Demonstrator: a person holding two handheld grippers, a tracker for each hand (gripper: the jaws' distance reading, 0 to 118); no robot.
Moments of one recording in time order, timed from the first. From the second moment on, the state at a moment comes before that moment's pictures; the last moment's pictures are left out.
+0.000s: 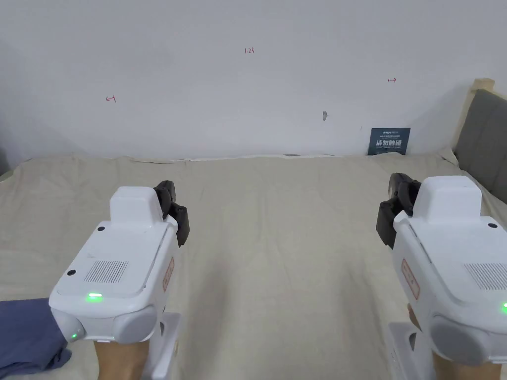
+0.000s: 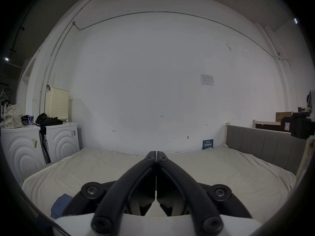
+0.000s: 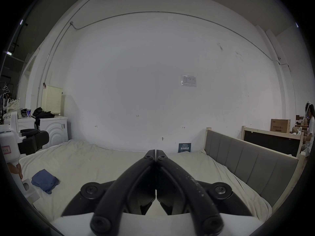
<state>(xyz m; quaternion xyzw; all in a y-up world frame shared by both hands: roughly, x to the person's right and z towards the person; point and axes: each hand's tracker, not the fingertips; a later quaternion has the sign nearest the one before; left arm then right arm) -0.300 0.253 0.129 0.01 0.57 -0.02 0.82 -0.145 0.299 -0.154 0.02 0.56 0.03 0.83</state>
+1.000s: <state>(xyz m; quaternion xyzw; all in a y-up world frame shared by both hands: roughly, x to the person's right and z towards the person) -0.290 0.267 0.125 0.01 0.56 -0.03 0.83 -0.142 0.301 -0.151 0.02 0.56 0.03 0.83</state>
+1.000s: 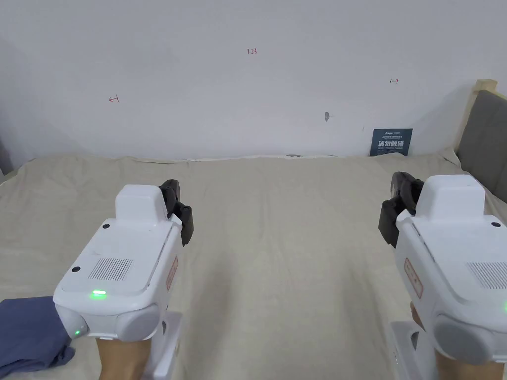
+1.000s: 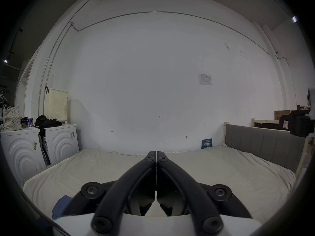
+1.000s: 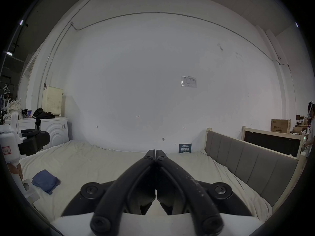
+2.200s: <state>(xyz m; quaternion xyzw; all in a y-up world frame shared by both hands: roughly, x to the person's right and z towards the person) -0.298 0.260 0.132 0.02 0.55 -0.02 0.83 -0.152 0.293 -0.145 0.02 0.57 0.03 0.82</state>
